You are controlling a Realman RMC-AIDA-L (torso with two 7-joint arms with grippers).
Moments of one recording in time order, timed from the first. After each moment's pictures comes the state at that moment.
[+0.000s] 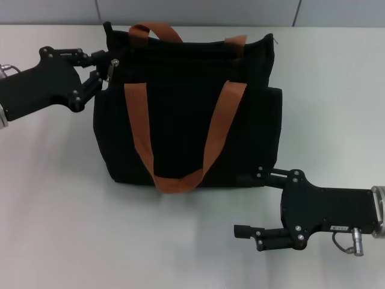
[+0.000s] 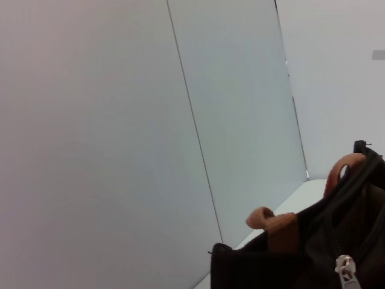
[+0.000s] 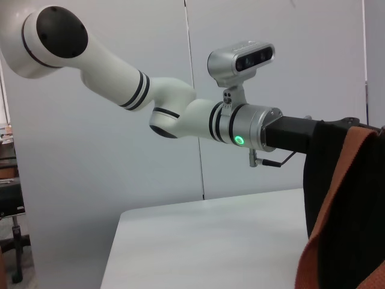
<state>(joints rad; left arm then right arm) -0.51 -2.03 0.54 0.55 1.82 1.47 -0.82 0.51 2.08 -0.69 -0.31 -2.03 -1.73 0.79</state>
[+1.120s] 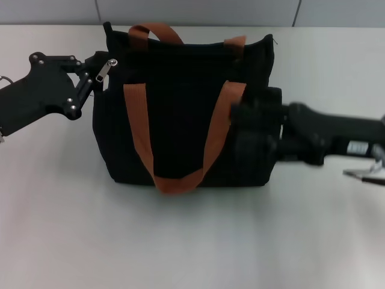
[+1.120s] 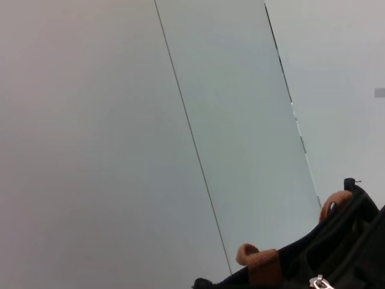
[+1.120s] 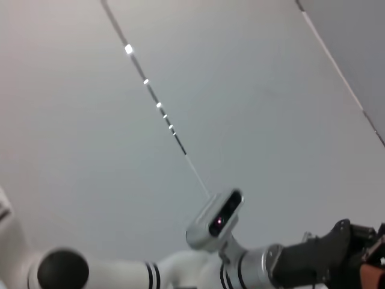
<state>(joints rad) -0.43 -2.06 0.54 0.55 1.71 1.55 -0.70 0.63 2.07 -0.67 -0.40 -1.83 -1.91 1.43</state>
